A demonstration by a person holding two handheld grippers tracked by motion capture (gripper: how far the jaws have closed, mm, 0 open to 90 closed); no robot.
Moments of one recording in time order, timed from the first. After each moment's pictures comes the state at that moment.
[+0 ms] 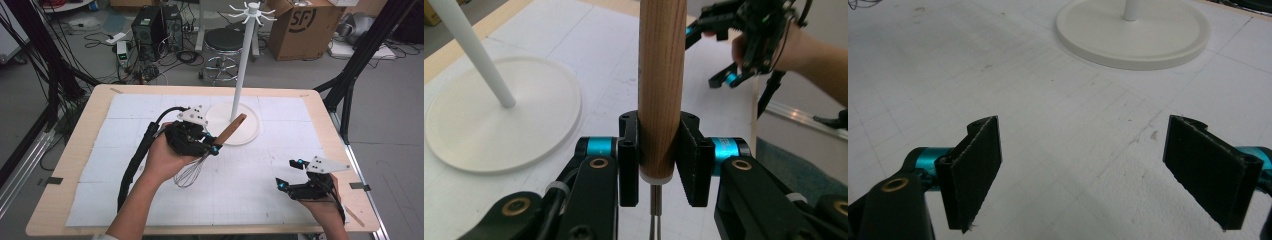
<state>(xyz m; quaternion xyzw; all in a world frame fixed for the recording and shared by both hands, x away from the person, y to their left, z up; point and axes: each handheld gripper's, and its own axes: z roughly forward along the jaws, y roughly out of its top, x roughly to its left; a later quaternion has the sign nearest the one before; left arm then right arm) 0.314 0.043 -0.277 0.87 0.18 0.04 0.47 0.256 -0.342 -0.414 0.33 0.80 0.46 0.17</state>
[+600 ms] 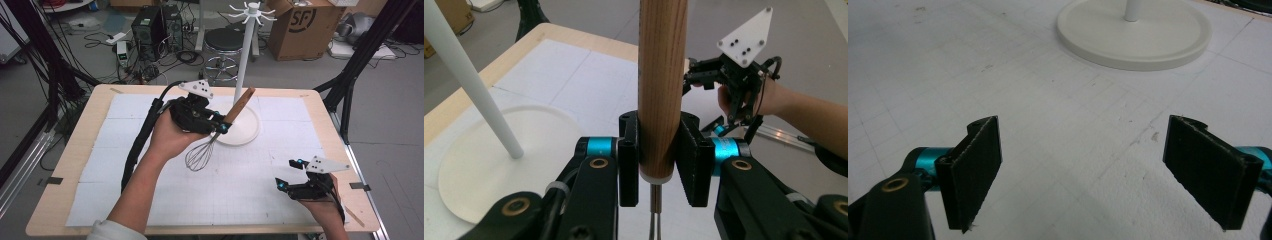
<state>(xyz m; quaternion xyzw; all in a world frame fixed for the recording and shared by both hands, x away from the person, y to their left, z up) 0.340 0.031 -0.229 0.86 0.15 0.03 0.49 0.256 -0.342 -0.413 0.33 0.80 0.47 0.17</state>
